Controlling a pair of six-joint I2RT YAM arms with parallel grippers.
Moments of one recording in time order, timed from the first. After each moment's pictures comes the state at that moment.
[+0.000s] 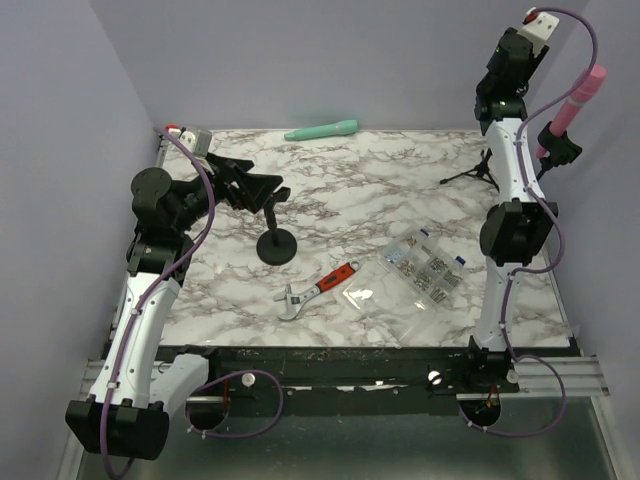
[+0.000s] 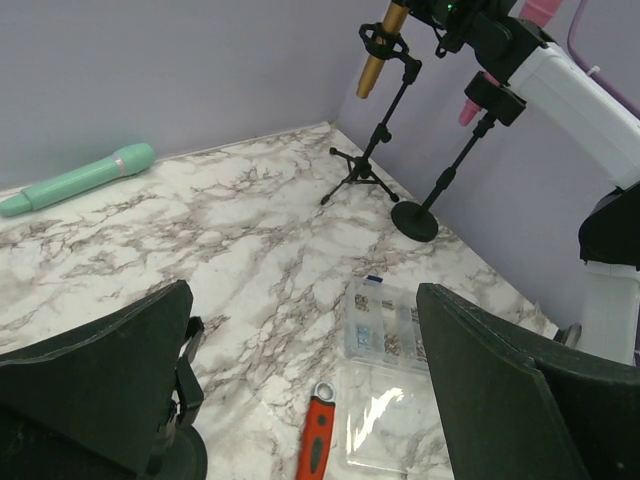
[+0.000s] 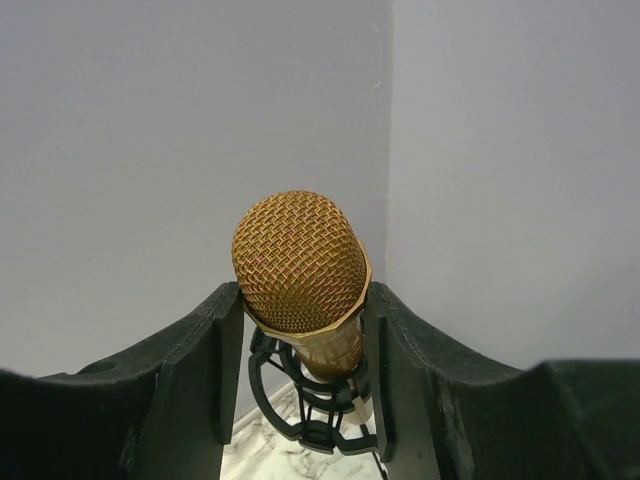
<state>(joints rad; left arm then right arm) -0.12 0.96 1.04 0.03 0.66 -0.43 -0.02 2.26 2.40 -0.06 0.65 0.05</state>
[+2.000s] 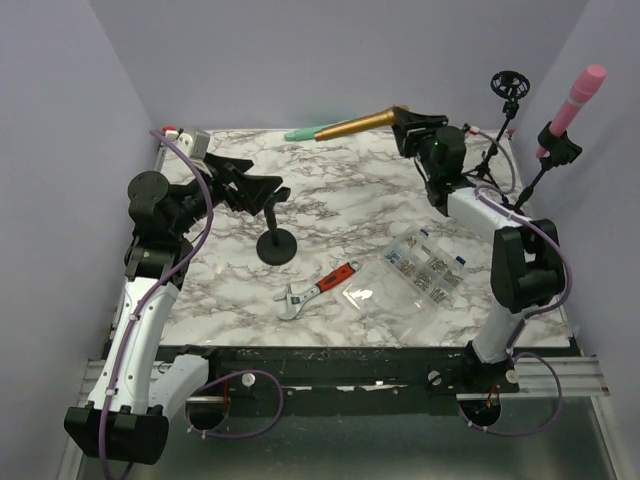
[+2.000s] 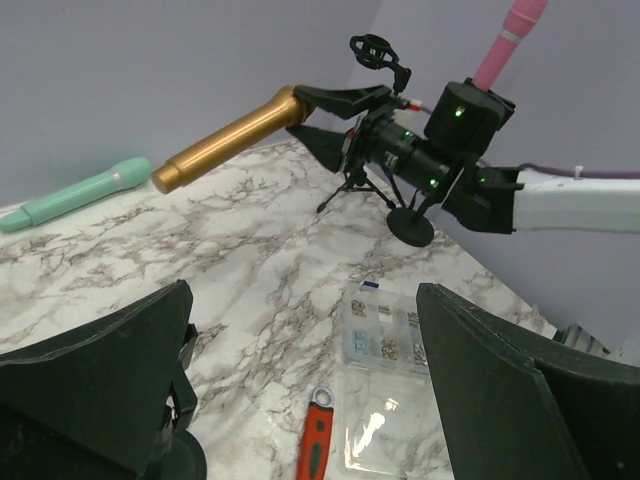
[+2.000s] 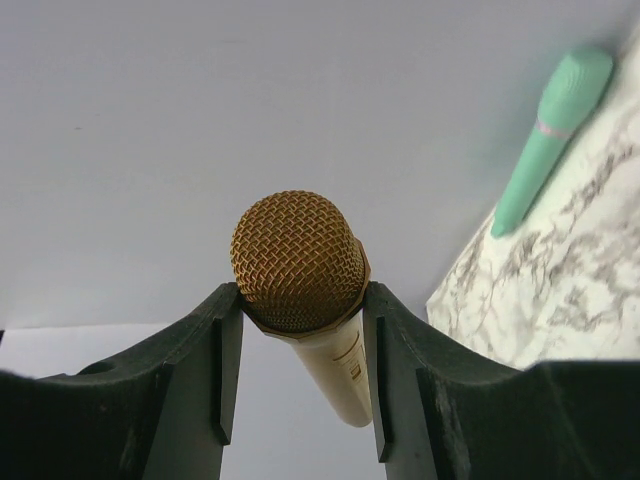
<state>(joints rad) -0.13 0.94 1.04 0.04 0.66 -0.43 0.22 1.77 1.27 0.51 0.05 1.47</state>
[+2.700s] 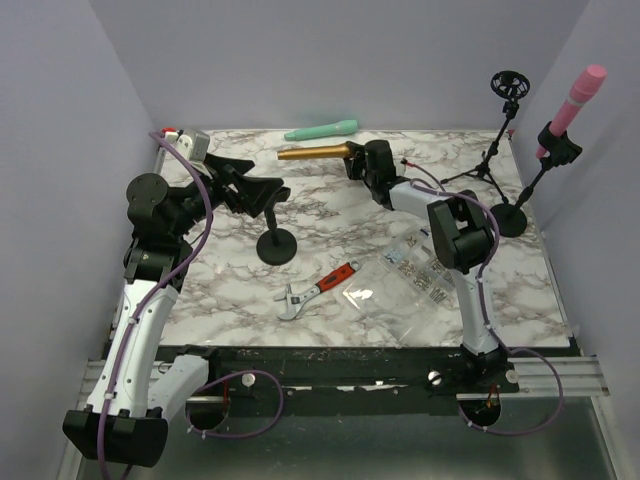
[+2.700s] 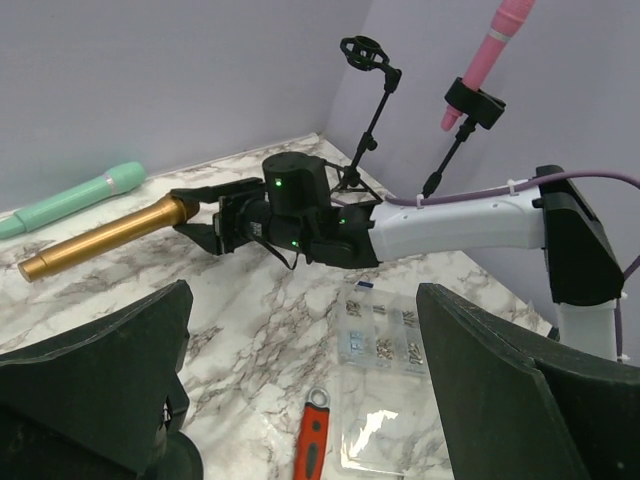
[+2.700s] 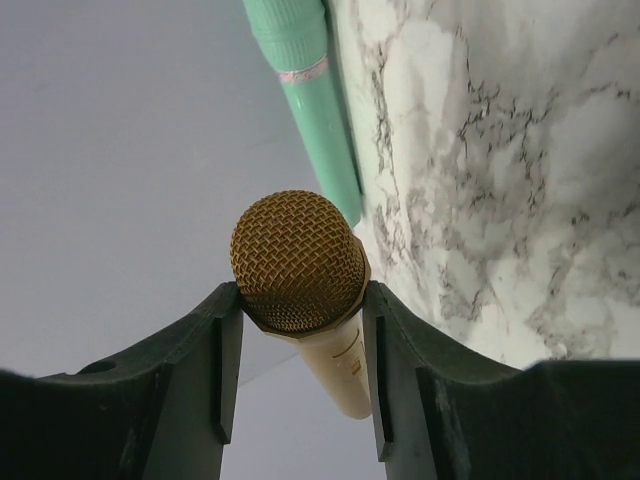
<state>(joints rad) -0.13 0.92 1.04 0.04 0.66 -0.43 0.42 2.28 1.58 0.31 0.21 1.88</state>
